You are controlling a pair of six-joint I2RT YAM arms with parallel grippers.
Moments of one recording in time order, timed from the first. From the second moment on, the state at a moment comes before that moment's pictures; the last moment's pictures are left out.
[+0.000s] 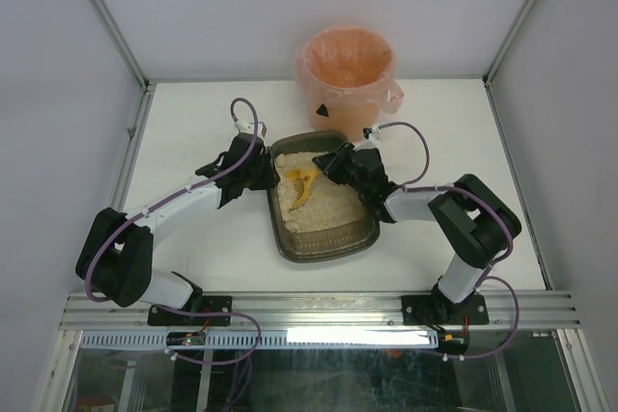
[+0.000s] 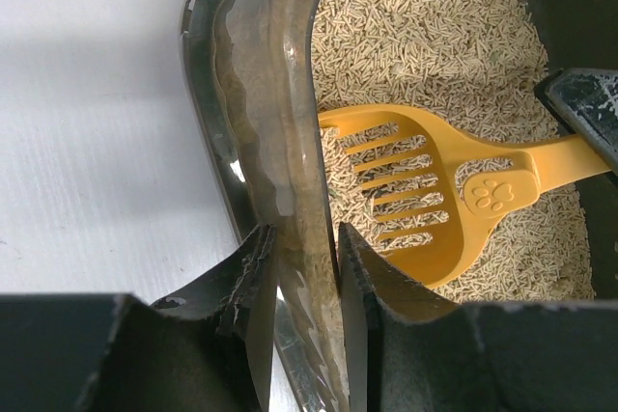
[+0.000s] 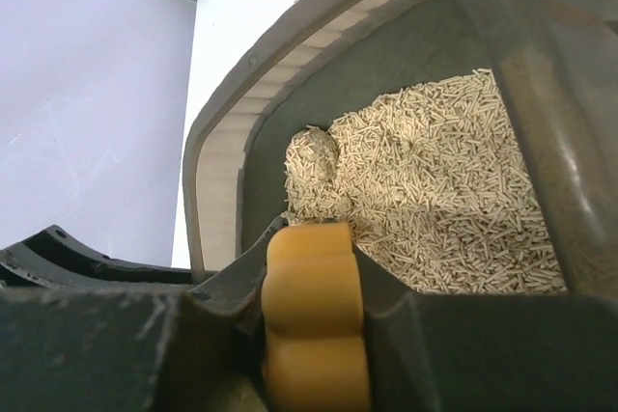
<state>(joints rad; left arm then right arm) -0.54 1.42 0.87 -0.20 -0.07 -0.53 0.68 1.71 0.73 0.67 0.07 1.04</state>
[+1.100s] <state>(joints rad) -0.54 1.35 0.87 -0.22 -0.08 -0.52 0.60 1.55 0.49 0.81 -0.04 1.11</state>
